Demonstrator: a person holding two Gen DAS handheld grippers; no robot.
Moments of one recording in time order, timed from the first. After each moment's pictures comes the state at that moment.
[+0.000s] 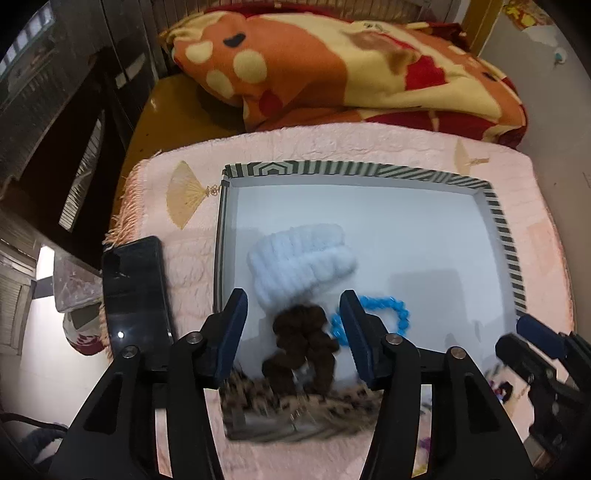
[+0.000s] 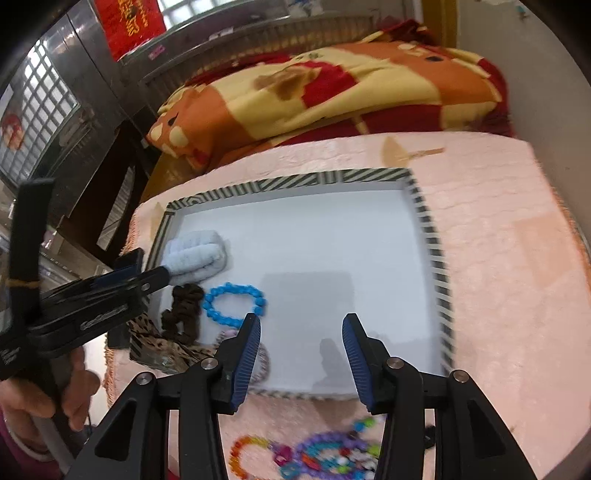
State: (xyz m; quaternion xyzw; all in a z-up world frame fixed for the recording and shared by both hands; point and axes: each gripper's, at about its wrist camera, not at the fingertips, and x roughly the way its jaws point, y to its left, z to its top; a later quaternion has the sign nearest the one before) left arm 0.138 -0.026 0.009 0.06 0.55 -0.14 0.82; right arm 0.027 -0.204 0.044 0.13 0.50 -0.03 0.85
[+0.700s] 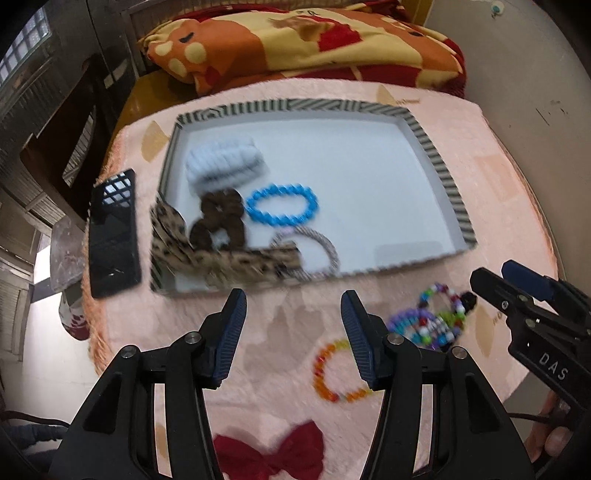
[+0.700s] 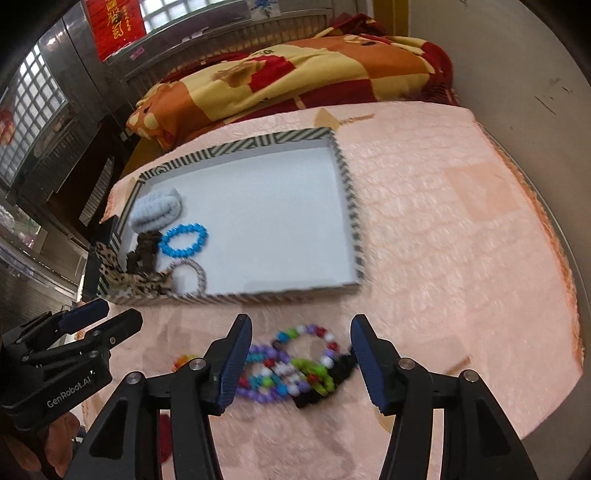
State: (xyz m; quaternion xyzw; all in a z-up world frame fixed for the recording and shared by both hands) left arm 0.006 -0.062 0.014 0.08 0.55 -0.17 0.81; right arm -0.072 -0.243 0.035 0.12 0.51 -0.07 0.85
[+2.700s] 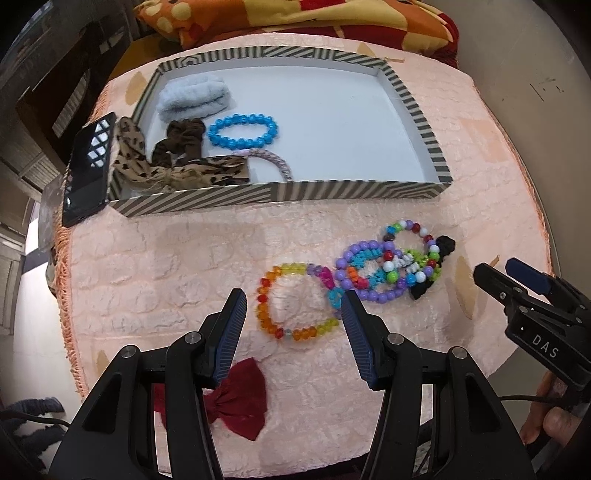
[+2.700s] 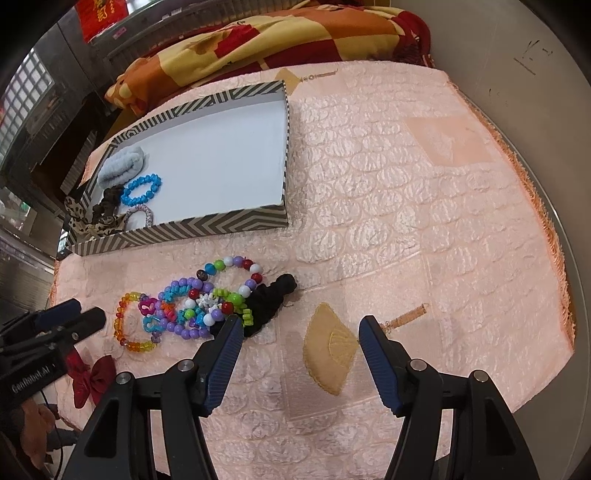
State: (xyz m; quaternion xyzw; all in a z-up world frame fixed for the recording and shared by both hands) left arm -0.043 -0.077 -0.009 0.06 0.60 -0.16 0.78; right arm -0.115 -0.284 0.004 0.11 0.56 -0.08 0.82
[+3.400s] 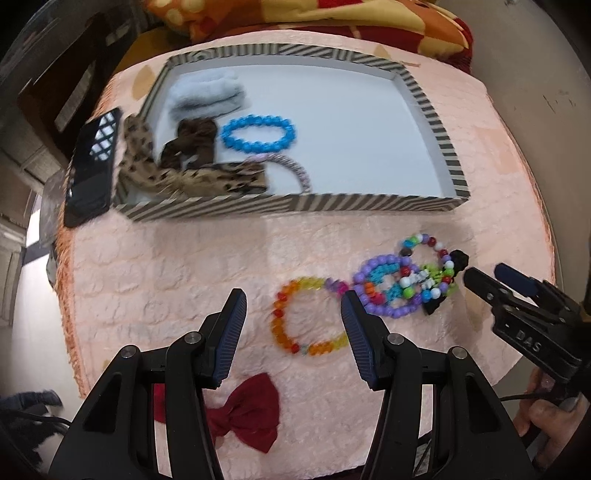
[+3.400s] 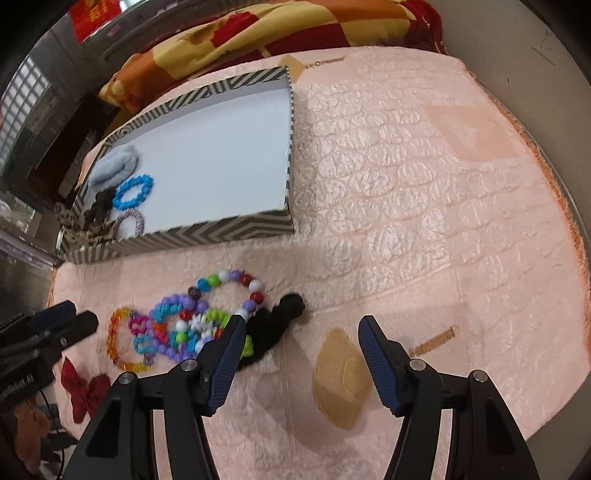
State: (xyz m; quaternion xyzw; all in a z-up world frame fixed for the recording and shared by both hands) left arm -0.024 -0.079 -0.013 0.06 0.61 -0.15 0.78; right arm -0.086 -0.293 -0.023 0.13 0.56 -0.06 0.81
